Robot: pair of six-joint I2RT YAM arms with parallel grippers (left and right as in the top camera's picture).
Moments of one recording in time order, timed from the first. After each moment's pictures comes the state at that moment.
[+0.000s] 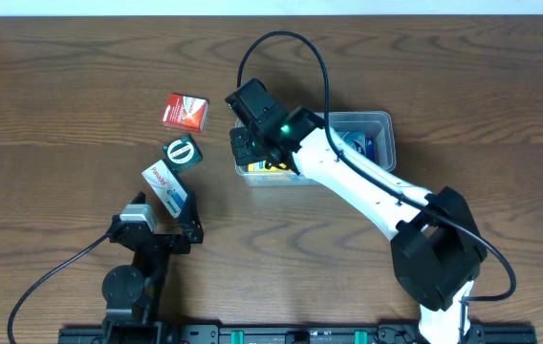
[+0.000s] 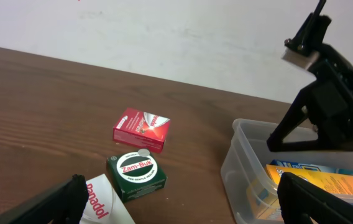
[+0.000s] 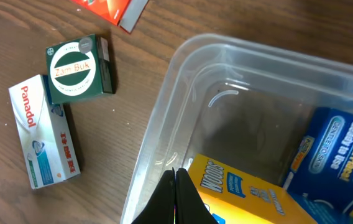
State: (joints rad) left arm -0.05 0.01 0.02 -0.11 0.07 -0.25; right arm 0.76 2.01 1.64 -0.69 -0.02 0.52
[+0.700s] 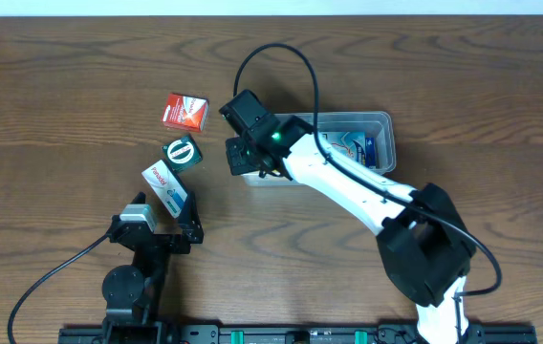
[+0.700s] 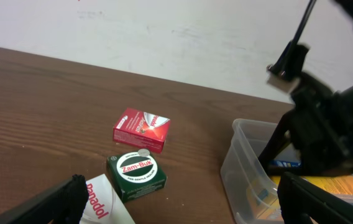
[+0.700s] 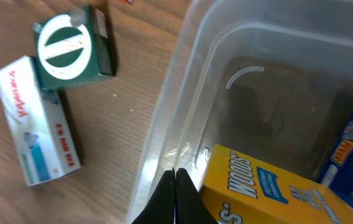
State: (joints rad) left arm -0.05 0.01 0.02 -0.11 0.07 -0.25; right arm 0.78 2.06 1.63 -0.67 -0.05 0.57
